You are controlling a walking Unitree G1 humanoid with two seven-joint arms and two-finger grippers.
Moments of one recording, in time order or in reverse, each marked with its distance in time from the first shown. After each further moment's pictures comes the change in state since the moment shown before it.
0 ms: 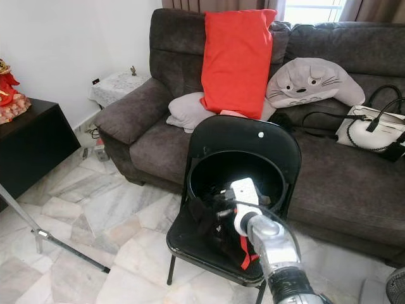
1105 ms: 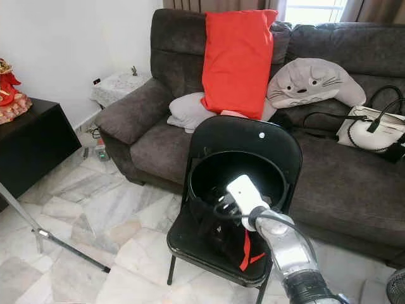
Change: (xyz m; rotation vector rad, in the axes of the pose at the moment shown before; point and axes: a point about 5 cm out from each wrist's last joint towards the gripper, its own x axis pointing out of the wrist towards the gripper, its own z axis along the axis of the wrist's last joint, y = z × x) left arm 0.000 0.000 -0.002 0.007 0.008 -0.020; right arm -0.016 -0.003 0.016 -0.458 -0.035 0.139
